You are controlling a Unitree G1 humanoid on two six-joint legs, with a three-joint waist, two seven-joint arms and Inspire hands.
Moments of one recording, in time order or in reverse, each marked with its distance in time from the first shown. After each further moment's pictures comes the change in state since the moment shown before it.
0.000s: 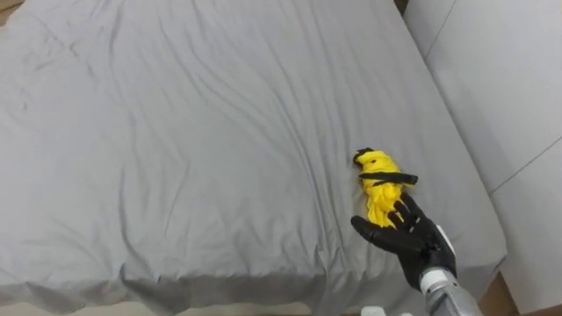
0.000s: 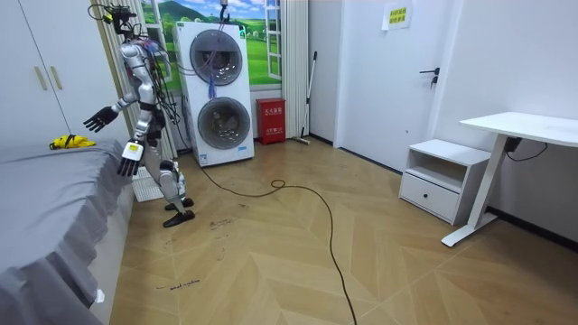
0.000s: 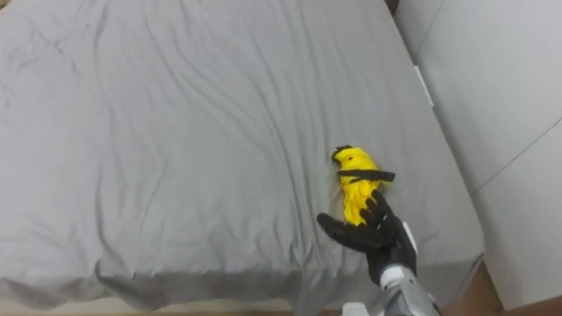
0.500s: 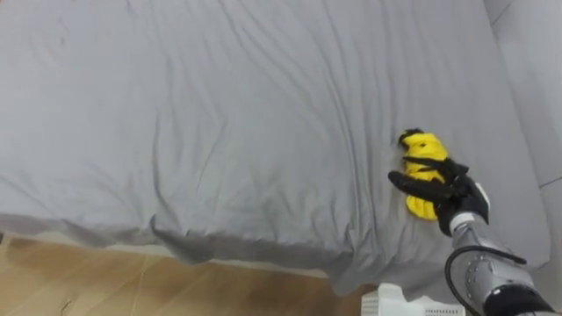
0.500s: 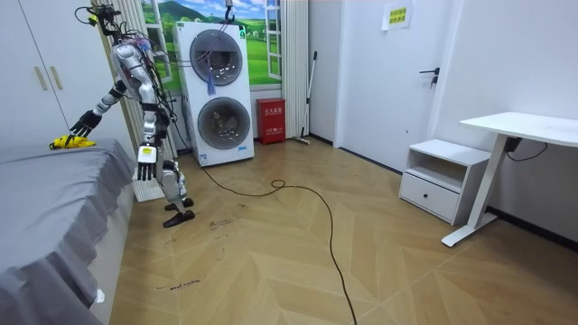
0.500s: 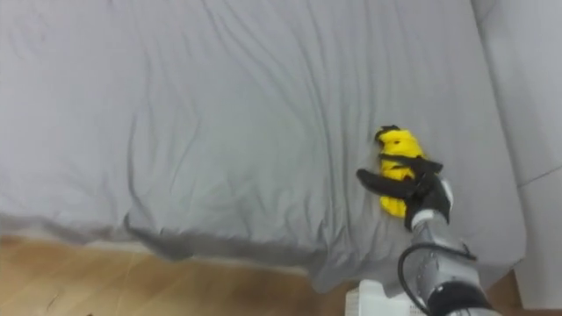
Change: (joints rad) left arm -0.074 0.052 -0.004 0.043 0.013 0.070 -0.014; right arm -0.326 -0.124 -0.003 0.323 0.050 0.008 -0.078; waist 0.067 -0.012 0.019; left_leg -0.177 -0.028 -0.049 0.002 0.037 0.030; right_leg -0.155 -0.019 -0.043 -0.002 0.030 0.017
